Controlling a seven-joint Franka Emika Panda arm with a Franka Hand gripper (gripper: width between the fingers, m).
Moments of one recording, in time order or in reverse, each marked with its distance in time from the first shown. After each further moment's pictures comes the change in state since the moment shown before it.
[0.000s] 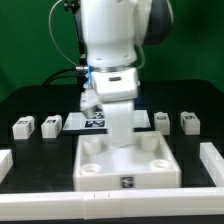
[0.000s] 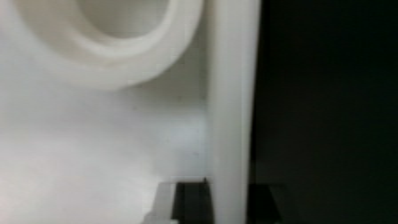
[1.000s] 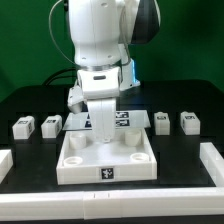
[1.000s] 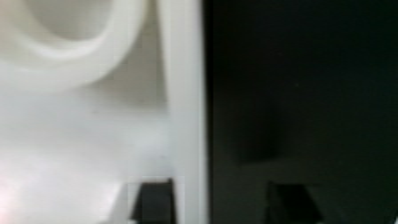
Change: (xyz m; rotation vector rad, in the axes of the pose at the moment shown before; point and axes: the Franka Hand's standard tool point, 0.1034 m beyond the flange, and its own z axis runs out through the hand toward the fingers) arm -0.033 -0.042 0.003 0.041 -0.017 0.000
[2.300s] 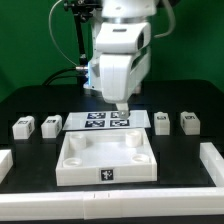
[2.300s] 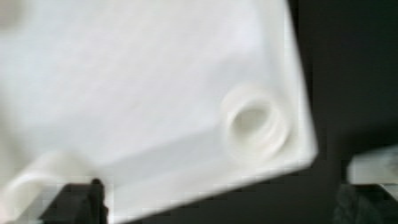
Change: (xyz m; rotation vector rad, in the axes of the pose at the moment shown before) arm 0.039 0.034 -0.068 -0.065 -0.030 0.215
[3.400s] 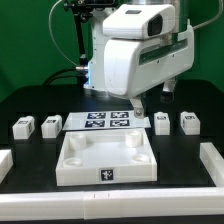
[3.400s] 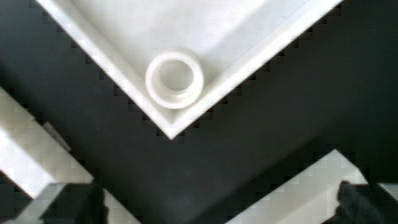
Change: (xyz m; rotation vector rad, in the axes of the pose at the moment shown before) arm 0.064 0.094 -0.045 -0.014 0.005 0.488
